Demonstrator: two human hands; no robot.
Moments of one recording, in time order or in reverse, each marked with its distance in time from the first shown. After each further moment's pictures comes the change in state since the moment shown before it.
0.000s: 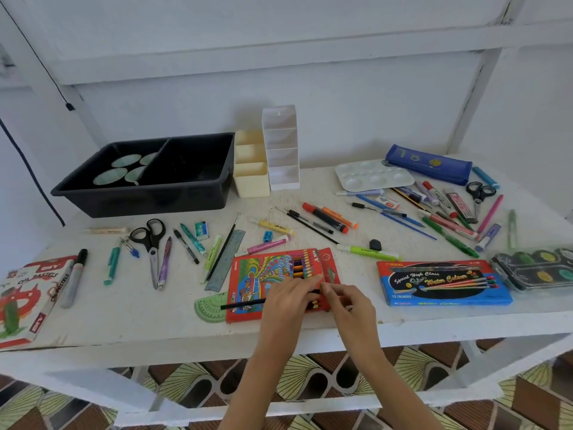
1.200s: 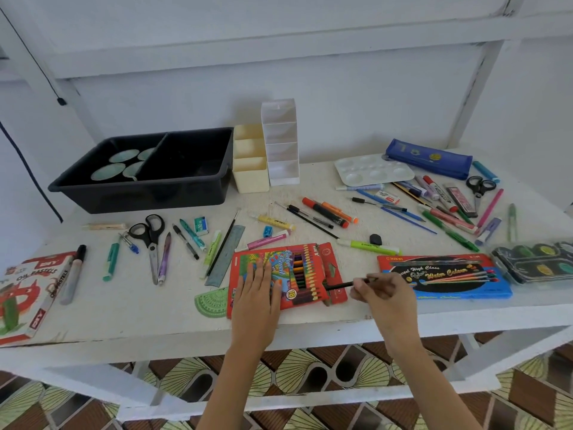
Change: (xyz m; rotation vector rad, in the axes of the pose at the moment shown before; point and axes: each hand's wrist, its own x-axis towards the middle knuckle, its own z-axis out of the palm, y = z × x) left_hand -0.016 -0.045 -0.010 0.369 -0.326 -0.451; right_hand 0.012 0.001 -0.043 0.356 0.163 0.194
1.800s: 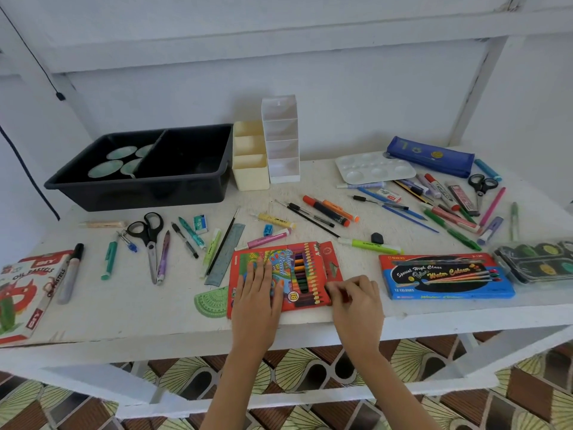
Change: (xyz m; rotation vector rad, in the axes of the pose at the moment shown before) left_hand -0.002 -0.001 0.005 -0.063 0.045 -0.006; right_hand -0.001 0.049 0.040 -0.777 0.160 -0.527
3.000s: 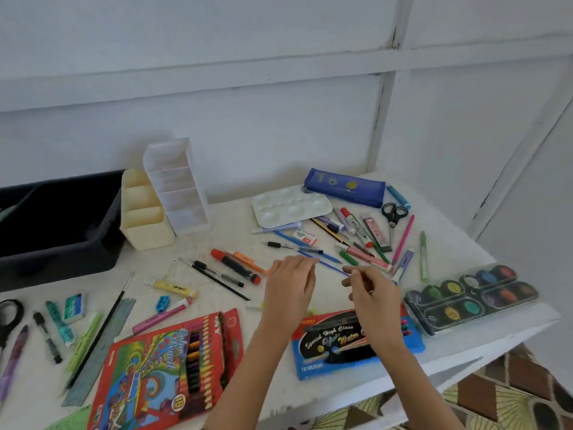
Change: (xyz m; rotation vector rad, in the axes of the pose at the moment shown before) left_hand 0.136 0.217 0.053 -0.165 0.264 0.568; right_hand 0.153 0.081 -0.115 0.348 0.025 0.330
